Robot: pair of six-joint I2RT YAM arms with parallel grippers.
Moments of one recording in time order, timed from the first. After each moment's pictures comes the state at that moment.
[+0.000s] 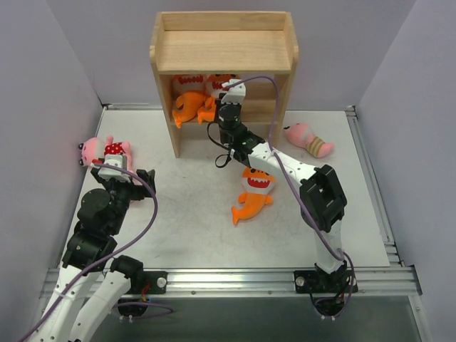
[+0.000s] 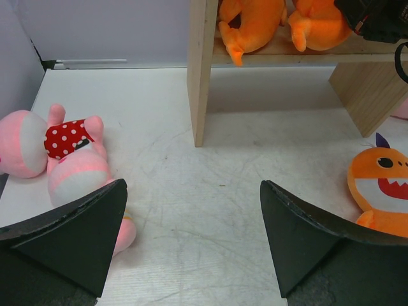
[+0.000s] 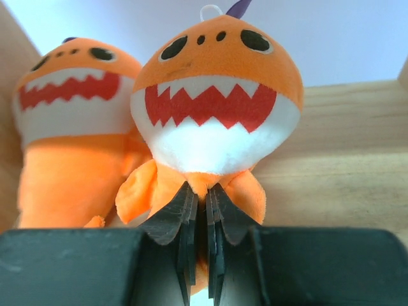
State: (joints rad) left arm -0.37 0.47 0.75 -0.35 -0.25 -0.12; right arm 0.72 1.99 1.62 0.36 0.64 0.19
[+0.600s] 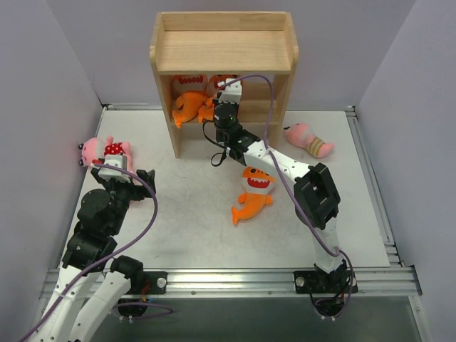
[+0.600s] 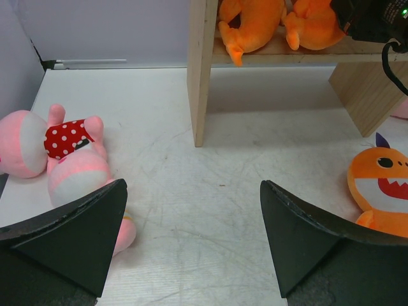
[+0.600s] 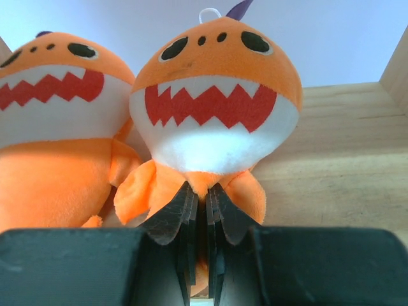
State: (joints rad) left arm -0.37 0.47 0.75 -0.35 -0.25 -0.12; right arm 0.74 2.06 1.71 0.32 0.72 0.13
